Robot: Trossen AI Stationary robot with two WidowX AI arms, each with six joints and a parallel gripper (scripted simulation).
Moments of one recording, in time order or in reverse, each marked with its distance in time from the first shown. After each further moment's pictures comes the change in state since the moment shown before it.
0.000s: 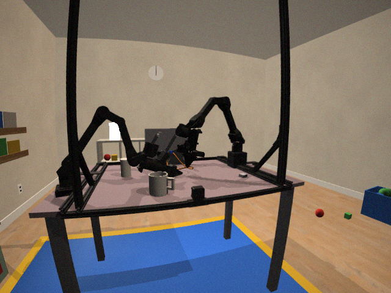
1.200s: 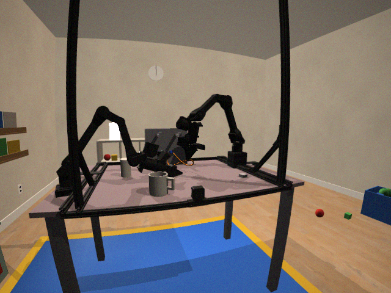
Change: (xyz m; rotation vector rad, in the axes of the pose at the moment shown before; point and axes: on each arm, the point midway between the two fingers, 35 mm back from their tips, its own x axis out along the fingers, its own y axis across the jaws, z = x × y) left arm 0.000 0.000 0.000 0.000 0.000 0.000; right arm -0.038 0.000 0.007 0.000 -0.001 0.000
